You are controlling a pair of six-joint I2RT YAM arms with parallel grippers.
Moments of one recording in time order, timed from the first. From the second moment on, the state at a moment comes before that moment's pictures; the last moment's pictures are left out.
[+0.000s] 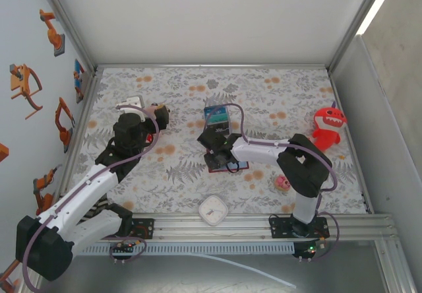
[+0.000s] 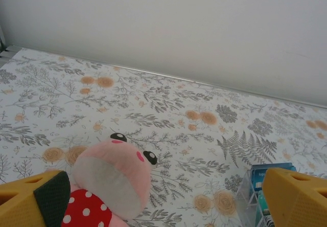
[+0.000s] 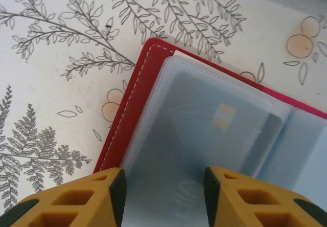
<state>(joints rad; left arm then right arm) -0.52 0.96 0.67 -0.01 -0.37 -0.35 0.93 1.82 1.10 -0.51 0.11 0.38</state>
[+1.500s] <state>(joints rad) -0.54 0.94 0.73 -0.05 -0.25 -0.28 0.94 1.75 1.03 -0.47 0.13 0.33</state>
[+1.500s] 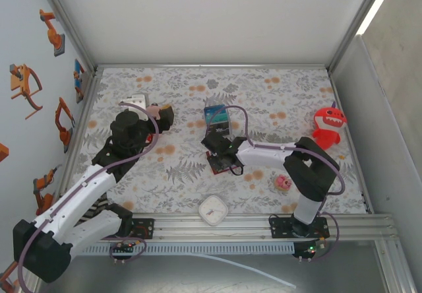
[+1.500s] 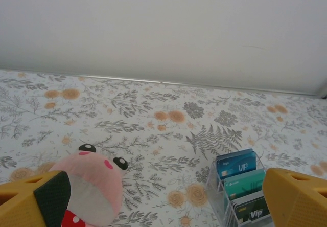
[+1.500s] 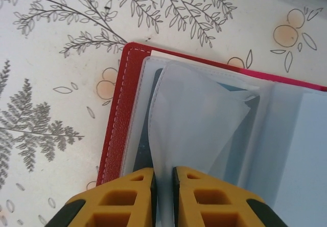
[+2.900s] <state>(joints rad) -0.63 0.99 0.78 -0.04 -0.27 -0.18 0.68 1.59 0.95 -0.50 0.27 0.37</state>
